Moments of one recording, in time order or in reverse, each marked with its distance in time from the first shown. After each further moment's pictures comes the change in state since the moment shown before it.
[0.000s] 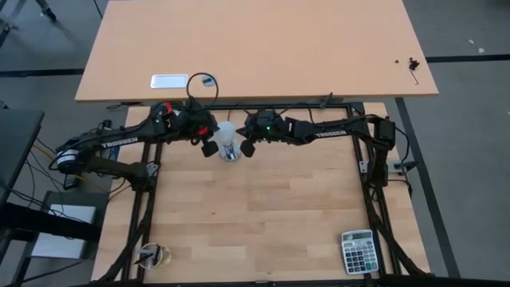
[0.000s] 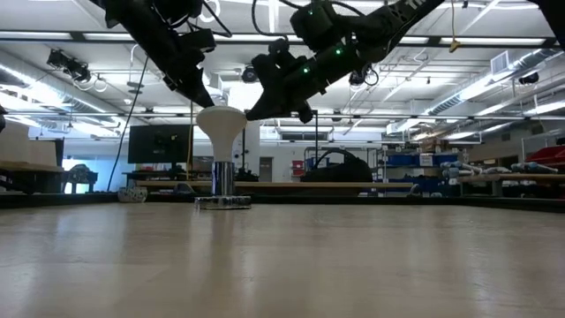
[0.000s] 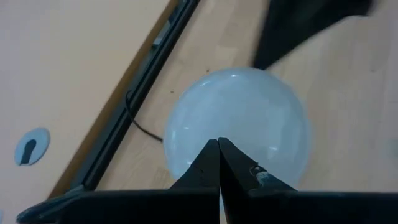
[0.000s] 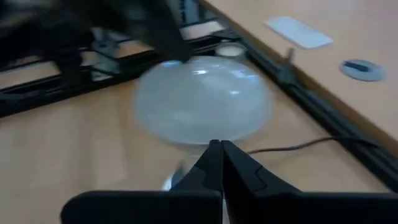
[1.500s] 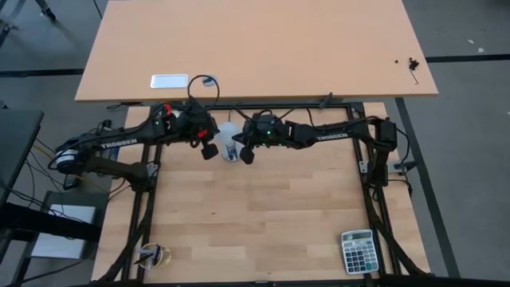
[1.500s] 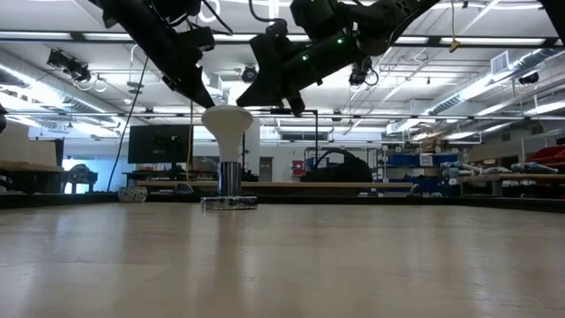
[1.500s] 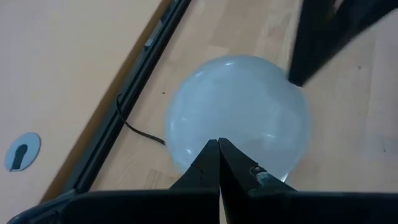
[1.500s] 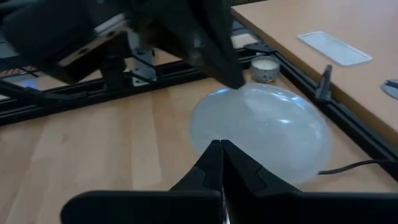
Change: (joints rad) left arm -0.033 -0.028 -0.005 0.013 0.010 -0.002; right arm 0.039 -0.003 0.003 0.025 -0.061 -0.029
